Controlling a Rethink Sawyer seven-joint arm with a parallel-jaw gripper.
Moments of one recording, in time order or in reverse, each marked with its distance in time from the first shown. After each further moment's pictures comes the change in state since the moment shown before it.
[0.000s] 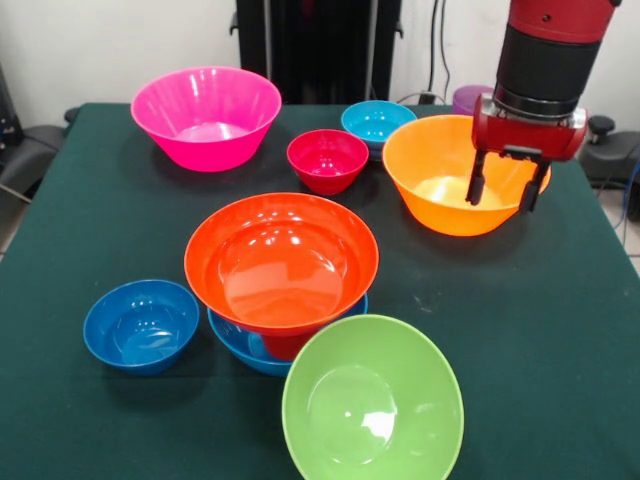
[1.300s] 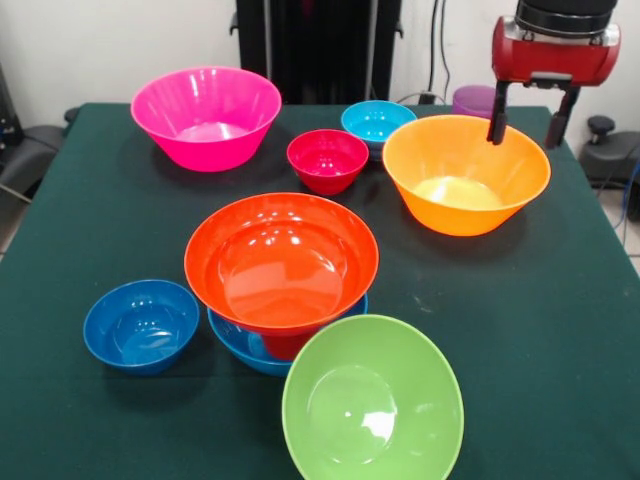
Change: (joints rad) arm -0.099 -0.180 0.142 0.044 -0.093 0.179 -0.029
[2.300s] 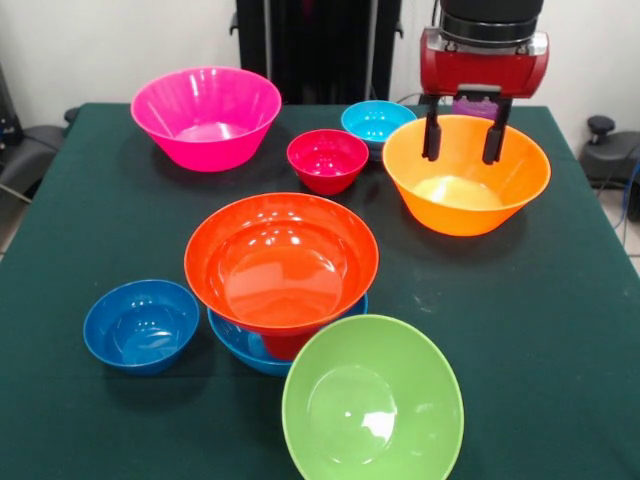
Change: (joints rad) arm -0.198 -0.025 0.136 0.002 -0.120 0.002 -0.015
